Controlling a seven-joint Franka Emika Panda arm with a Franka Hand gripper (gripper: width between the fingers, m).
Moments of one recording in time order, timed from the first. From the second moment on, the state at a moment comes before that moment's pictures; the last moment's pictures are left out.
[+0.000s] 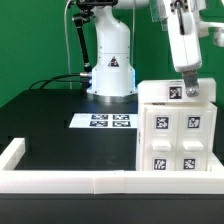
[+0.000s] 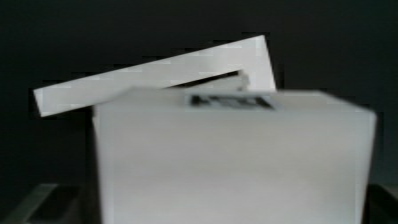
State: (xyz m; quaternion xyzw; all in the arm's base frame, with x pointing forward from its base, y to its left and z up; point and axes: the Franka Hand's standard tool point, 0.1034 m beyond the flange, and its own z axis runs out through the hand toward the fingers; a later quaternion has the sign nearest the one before) arm 0.613 0.106 0.156 -0.63 0.77 0.05 0.11
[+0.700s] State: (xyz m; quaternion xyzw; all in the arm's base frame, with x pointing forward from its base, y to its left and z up) arm 0.610 0.108 0.188 -0.65 0.75 0.05 0.14
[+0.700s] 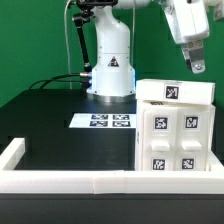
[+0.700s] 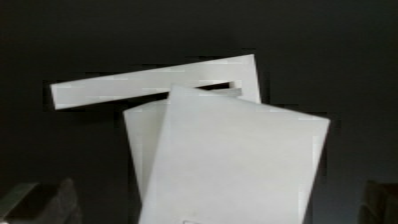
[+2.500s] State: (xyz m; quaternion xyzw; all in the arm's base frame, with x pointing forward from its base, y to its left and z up) arm 0.605 0.100 0.186 -0.97 -0.22 -0.02 0.03
